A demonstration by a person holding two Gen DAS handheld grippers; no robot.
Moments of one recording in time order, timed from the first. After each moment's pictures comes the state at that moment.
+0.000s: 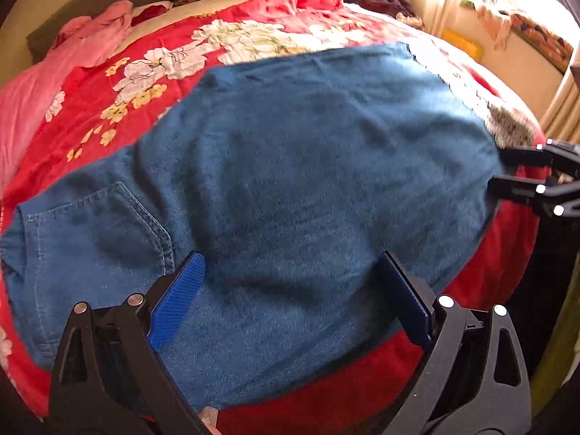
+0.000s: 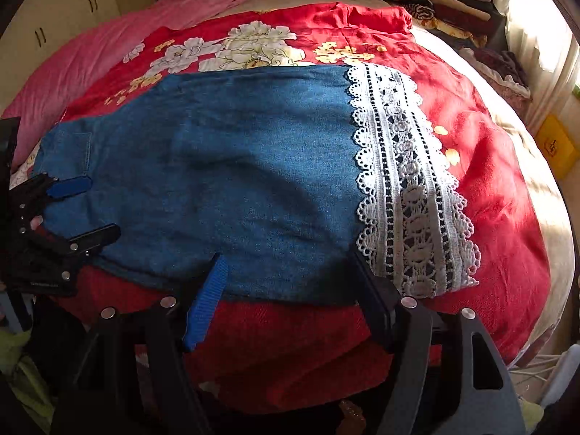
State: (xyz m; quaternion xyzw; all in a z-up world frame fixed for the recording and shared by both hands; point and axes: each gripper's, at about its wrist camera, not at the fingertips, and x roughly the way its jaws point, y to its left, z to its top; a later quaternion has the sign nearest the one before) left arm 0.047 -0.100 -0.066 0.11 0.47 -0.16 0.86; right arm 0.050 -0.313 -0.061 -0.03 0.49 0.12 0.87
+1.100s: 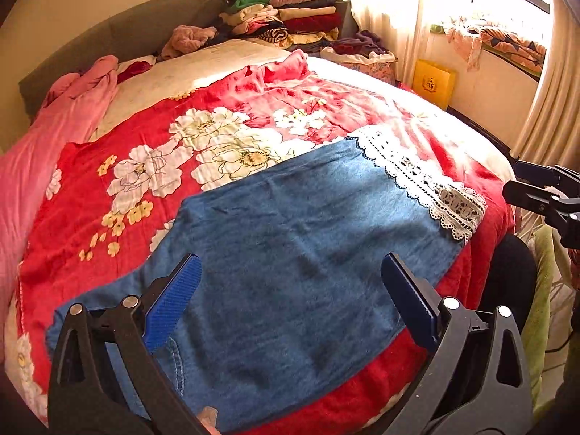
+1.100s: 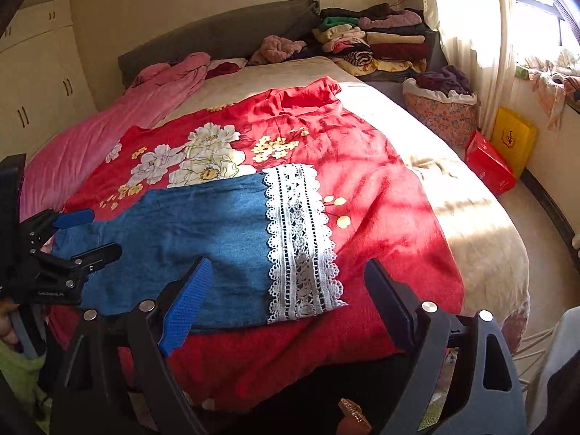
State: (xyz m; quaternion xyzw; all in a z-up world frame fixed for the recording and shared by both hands) left arm 0.063 -0.150 0.026 0.12 0.39 -0.20 0.89; right arm 0.009 -0.388 0.023 0.06 0.36 0.05 0.93
